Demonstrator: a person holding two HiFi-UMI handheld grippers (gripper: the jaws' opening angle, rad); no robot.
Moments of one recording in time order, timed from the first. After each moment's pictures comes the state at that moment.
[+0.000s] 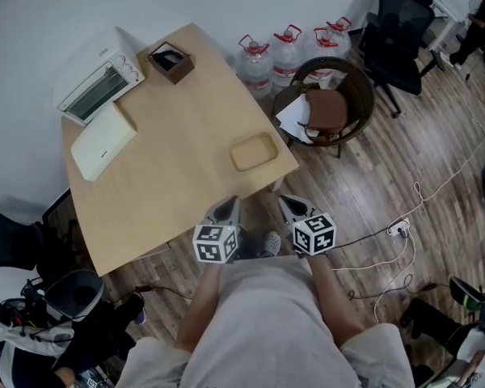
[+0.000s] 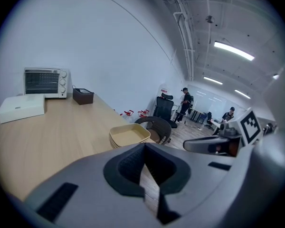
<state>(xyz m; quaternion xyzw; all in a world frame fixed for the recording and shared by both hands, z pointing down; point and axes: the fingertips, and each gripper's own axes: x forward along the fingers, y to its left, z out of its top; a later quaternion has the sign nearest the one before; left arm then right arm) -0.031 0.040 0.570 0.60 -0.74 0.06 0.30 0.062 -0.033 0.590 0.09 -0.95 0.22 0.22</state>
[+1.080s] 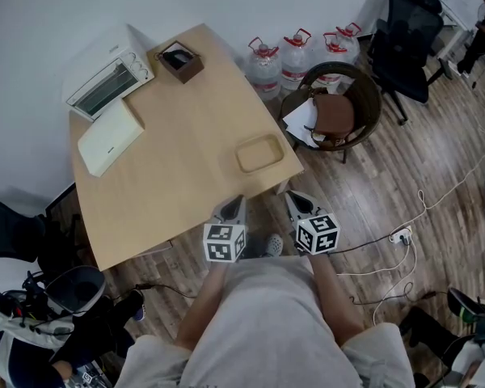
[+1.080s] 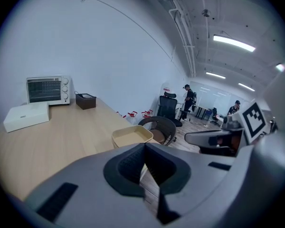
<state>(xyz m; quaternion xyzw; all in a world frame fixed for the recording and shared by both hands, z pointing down) -0.033 0.033 0.566 0.58 -0.76 0.08 0.28 0.054 -0.053 0.576 0.12 -0.95 0.21 0.19</state>
